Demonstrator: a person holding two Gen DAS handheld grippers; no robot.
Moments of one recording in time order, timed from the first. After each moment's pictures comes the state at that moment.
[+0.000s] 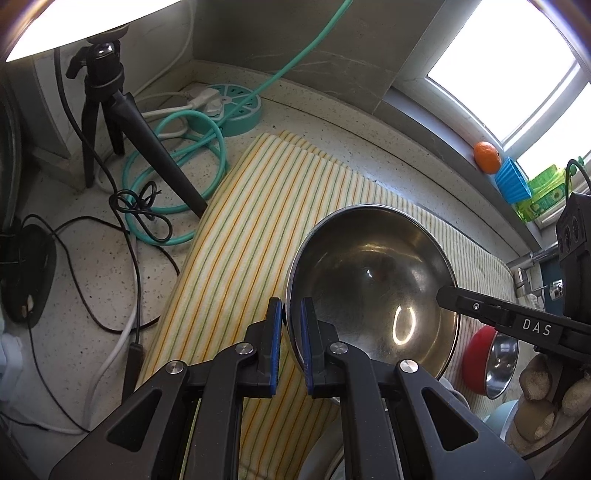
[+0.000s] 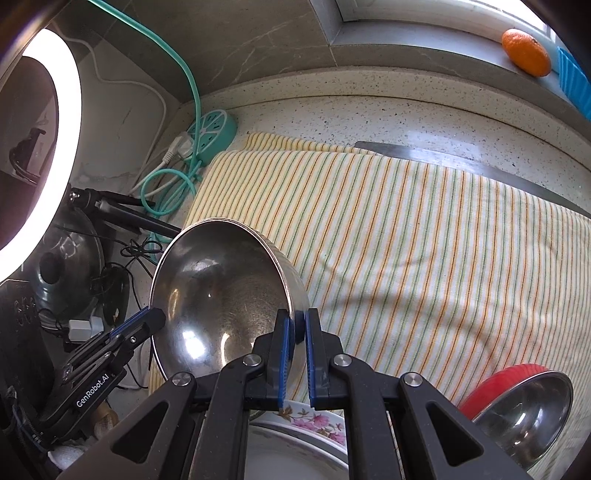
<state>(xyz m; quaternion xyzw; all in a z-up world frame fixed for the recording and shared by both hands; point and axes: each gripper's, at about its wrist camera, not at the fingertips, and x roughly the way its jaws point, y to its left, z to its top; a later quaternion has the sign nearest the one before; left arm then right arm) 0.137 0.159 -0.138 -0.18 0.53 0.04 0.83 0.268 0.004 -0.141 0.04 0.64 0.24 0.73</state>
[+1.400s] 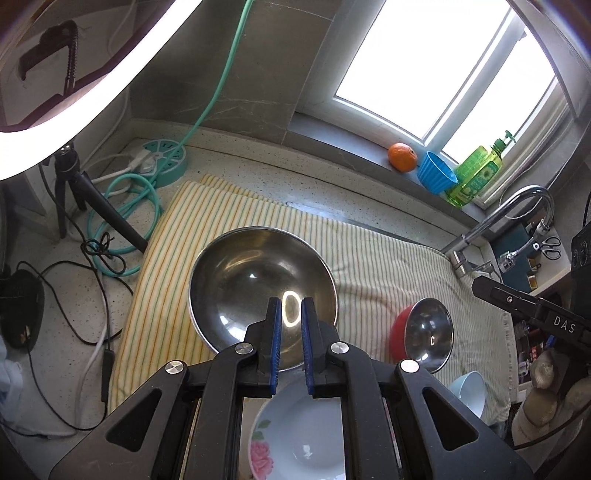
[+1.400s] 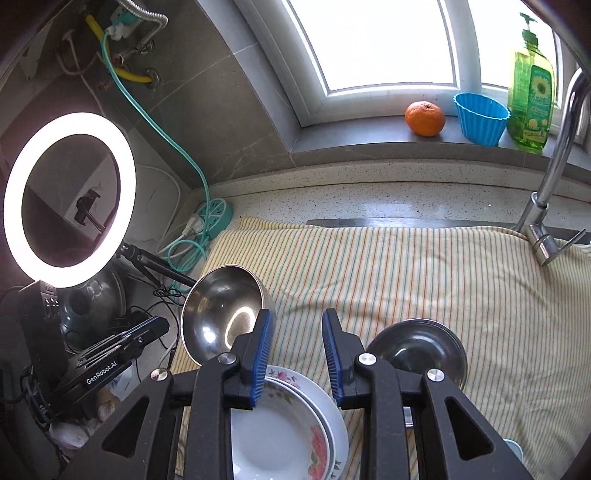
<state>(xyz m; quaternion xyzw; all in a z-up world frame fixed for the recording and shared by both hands) 0.110 0.099 -0.066 -0.15 0.47 -0.06 0.87 0.198 -0.116 -0.025 0.09 0.51 0.20 0.83</state>
